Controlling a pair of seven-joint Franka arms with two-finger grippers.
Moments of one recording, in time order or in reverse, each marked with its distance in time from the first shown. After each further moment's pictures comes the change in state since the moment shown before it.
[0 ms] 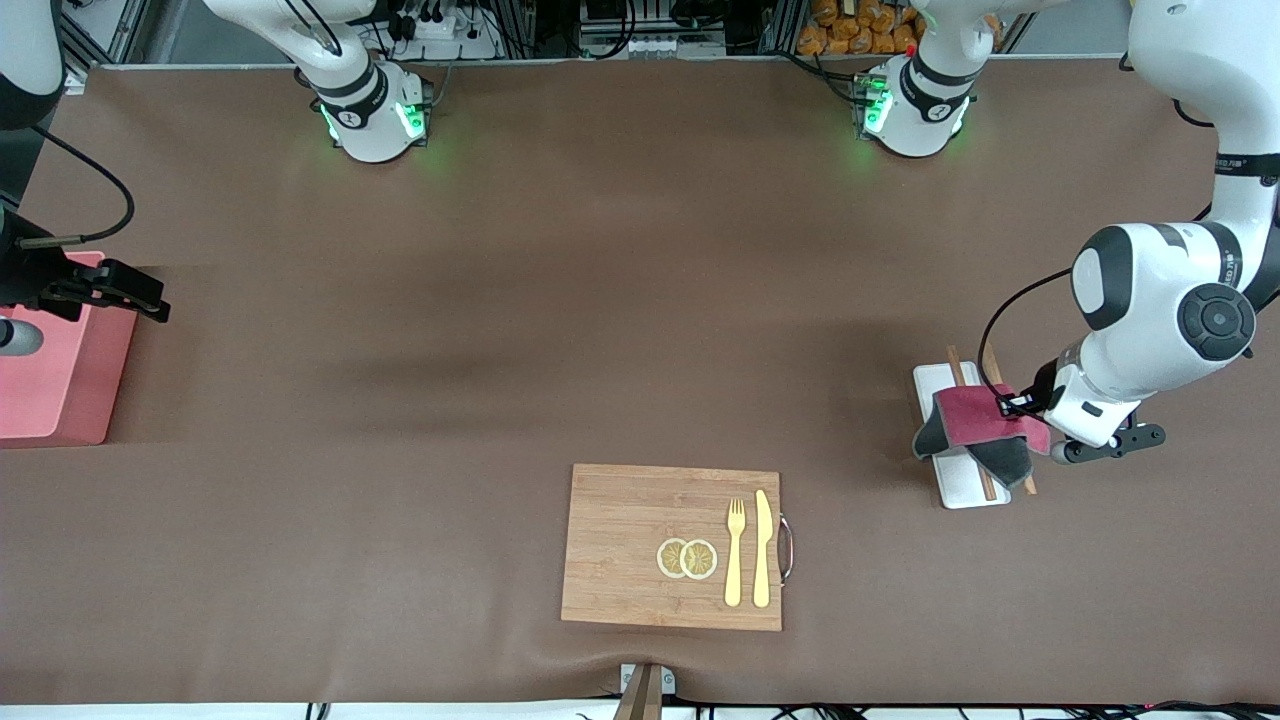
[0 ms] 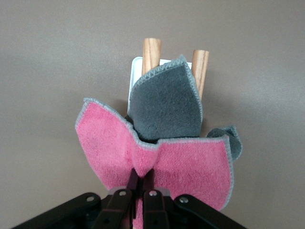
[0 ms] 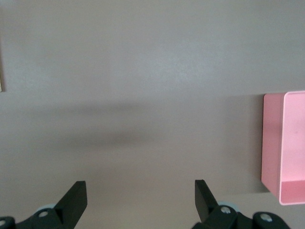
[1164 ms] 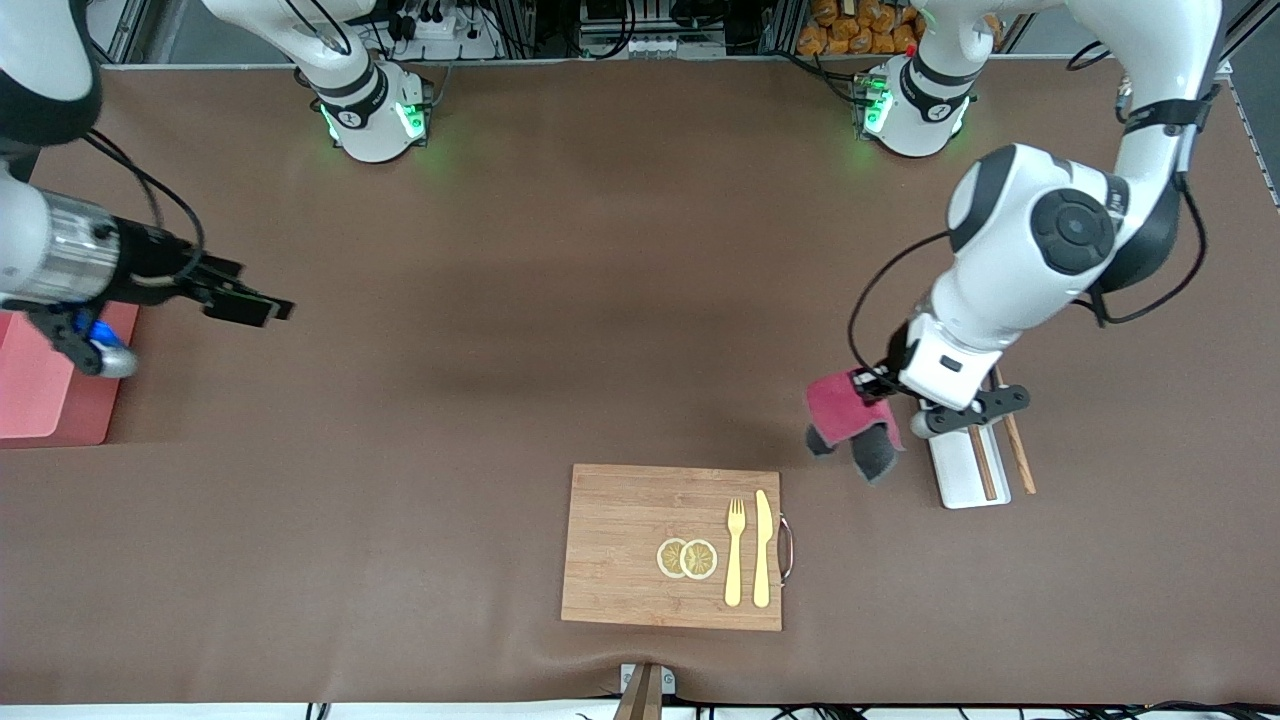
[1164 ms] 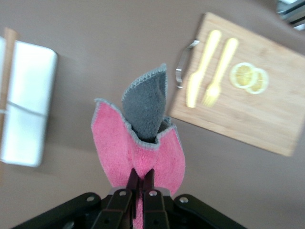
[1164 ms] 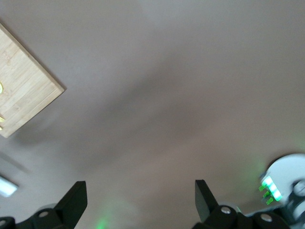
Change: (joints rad) left arm -0.035 -0.048 -0.370 0.183 -0.032 -0.086 -0.485; right arm 0.064 0.072 0.016 -0.013 0.403 -0.121 0.722
